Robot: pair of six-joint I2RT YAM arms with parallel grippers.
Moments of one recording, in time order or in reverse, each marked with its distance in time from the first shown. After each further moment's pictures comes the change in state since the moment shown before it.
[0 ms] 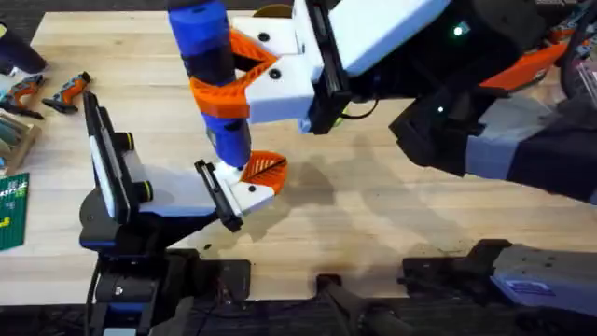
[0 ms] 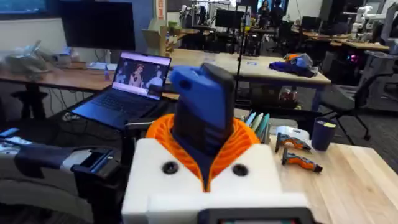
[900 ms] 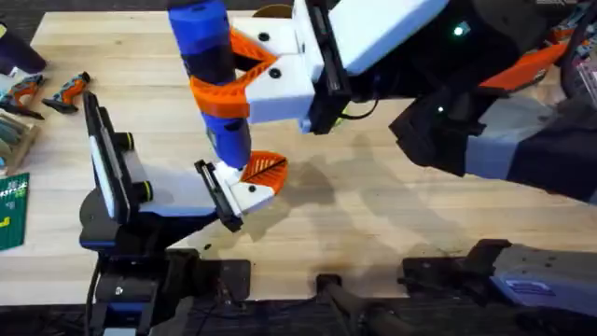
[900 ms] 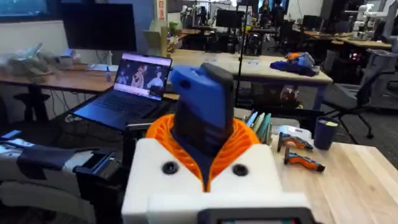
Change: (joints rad) left arm 0.000 0.000 0.000 0.000 0.000 0.000; right arm 0.000 0.000 0.000 0.002 0.000 0.015
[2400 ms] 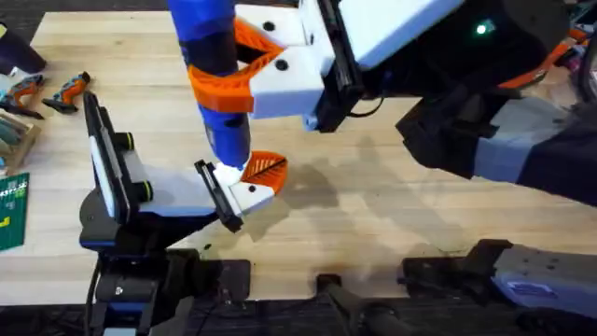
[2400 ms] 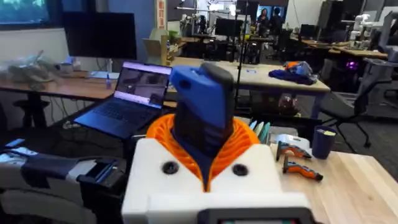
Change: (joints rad) left arm 0.000 0.000 0.000 0.000 0.000 0.000; right arm 0.000 -0.030 0.000 0.023 0.011 0.037
